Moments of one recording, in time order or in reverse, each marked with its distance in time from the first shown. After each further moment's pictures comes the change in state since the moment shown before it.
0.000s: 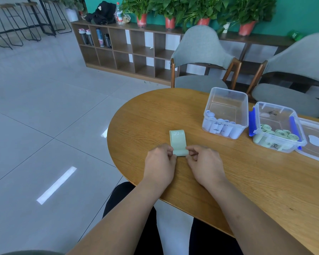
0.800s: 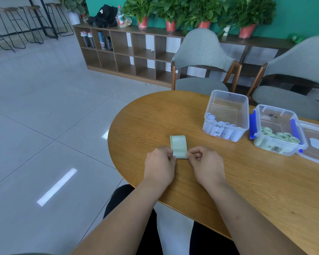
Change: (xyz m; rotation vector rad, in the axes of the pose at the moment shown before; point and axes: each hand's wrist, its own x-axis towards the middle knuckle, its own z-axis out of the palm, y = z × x) left_hand 0.008 -0.002 0.001 0.008 -0.027 -0.091; right_hand 0.003 0.000 0.001 0.149 0.067 0.117
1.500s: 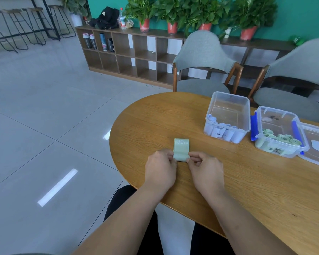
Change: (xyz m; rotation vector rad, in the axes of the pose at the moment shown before) left_hand -0.009 0.004 -0.005 -0.020 -0.013 -0.004; right_hand -0.015 -0.002 0.009 0.002 0.048 -0.019
